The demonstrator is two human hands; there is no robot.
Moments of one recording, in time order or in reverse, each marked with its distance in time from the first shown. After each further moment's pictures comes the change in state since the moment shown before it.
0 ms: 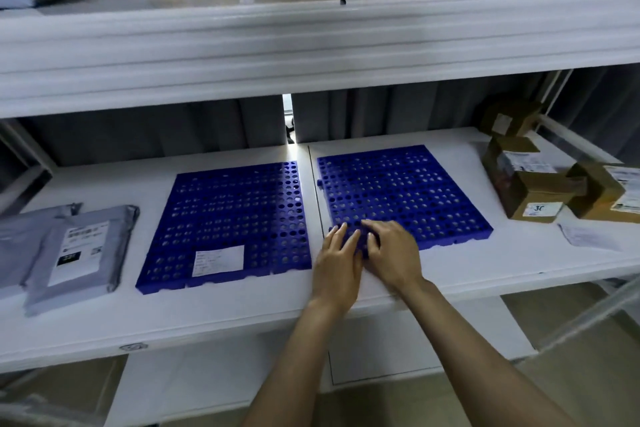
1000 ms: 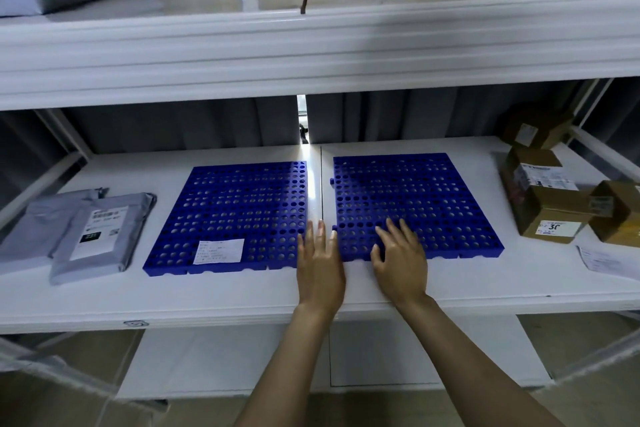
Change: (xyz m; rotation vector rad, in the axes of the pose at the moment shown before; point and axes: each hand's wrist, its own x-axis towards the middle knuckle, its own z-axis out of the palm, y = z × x) left_hand 0.000 0.003 0.008 0.362 0.126 -0.166; right_hand -0.006 0.035 0.014 -0.091 0.034 -0.011
